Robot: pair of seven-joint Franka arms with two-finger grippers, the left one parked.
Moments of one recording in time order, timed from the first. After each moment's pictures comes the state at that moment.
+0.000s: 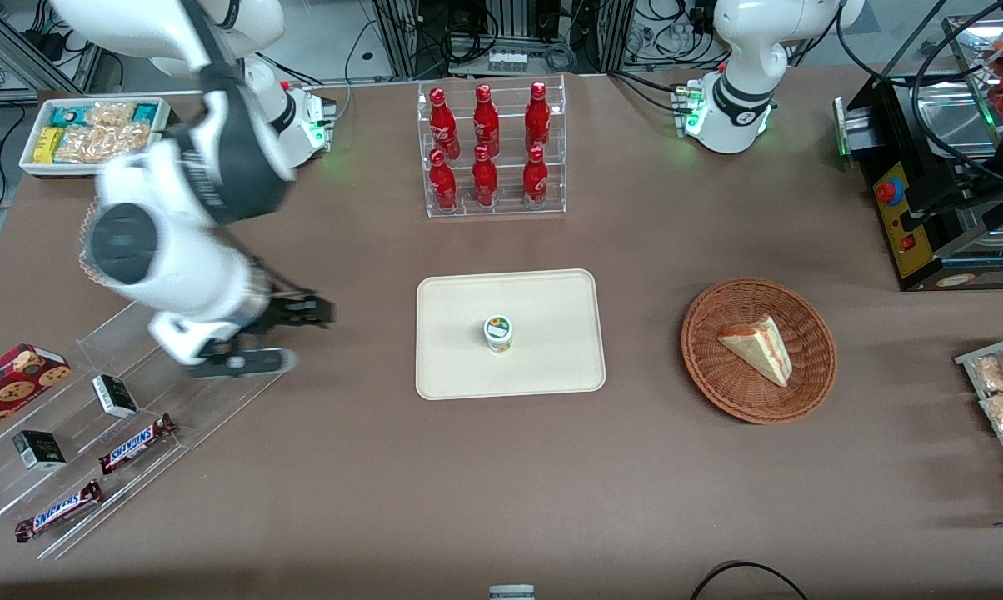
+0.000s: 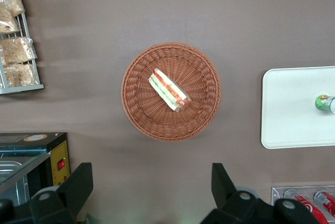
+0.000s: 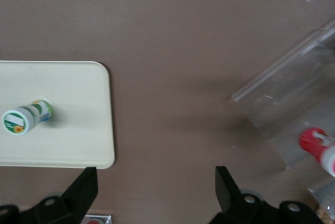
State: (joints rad) arm 0.38 0.26 -0.15 -1.56 0.10 1.69 0.21
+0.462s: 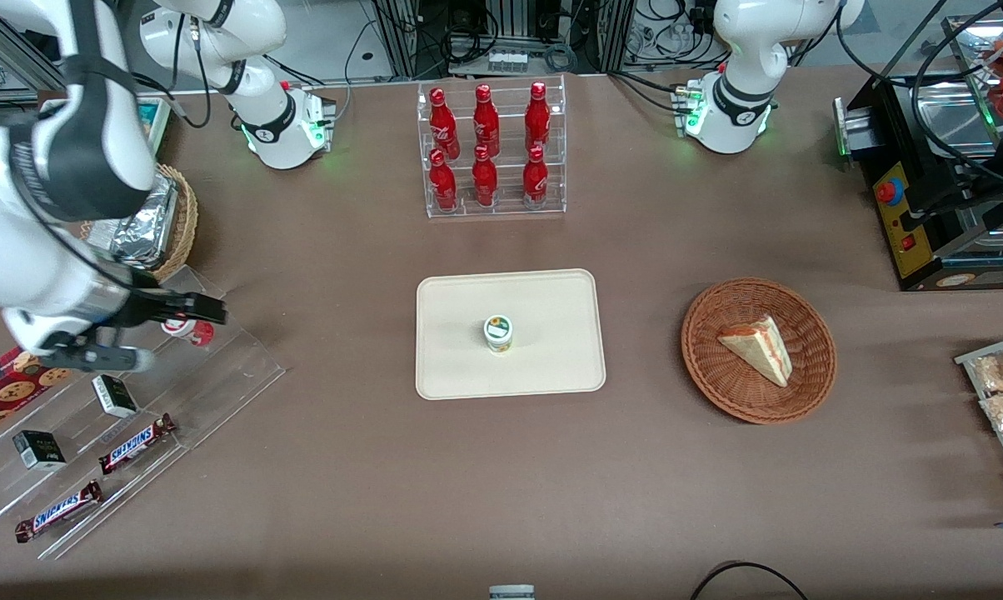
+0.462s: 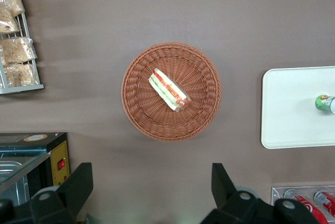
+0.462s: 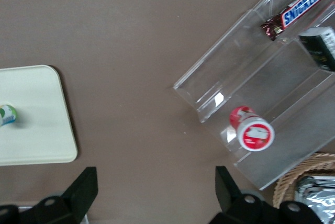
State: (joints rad) arm 0.16 0.13 -0.15 -1.66 0.10 1.67 0.06
